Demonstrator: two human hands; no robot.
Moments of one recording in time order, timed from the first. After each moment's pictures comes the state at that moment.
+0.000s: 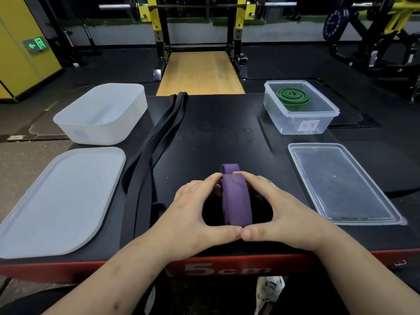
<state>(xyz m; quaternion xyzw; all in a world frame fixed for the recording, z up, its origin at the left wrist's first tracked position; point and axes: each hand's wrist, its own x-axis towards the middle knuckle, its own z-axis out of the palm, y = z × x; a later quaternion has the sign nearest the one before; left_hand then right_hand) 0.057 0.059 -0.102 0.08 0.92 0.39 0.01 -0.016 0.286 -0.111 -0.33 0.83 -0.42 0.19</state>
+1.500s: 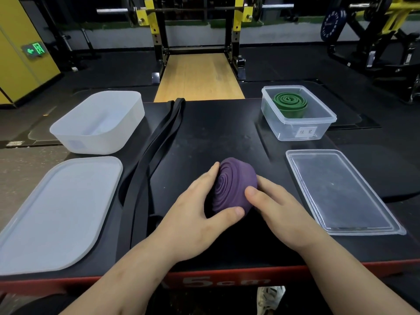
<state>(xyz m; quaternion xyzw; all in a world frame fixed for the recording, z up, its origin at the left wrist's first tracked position) 0.032 0.065 -0.104 0.06 0.88 0.47 -0.02 -0.022 0.265 -0.109 -0.24 0.73 -0.63 0.16</state>
